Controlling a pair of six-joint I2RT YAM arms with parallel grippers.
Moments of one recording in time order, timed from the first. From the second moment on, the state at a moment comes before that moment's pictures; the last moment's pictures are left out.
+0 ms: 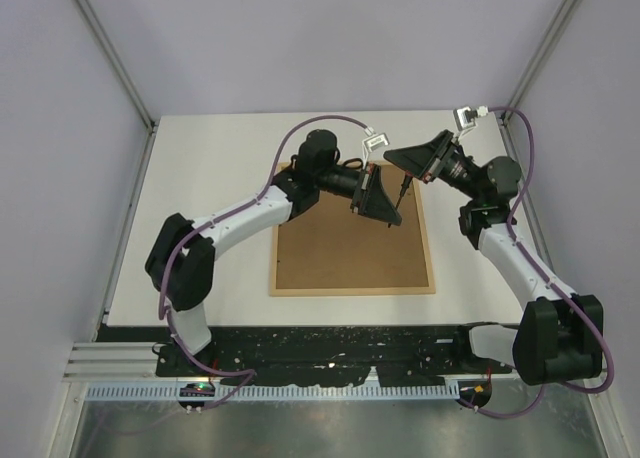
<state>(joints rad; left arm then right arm) -0.76 1.80 1.44 0.26 1.12 -0.75 0.09 1.22 0.81 0.83 -0.89 1.23</state>
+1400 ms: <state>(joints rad) -0.76 1.86 1.83 -1.24 0.96 0.47 0.31 1.37 1.36 -1.09 -1.09 -0.46</state>
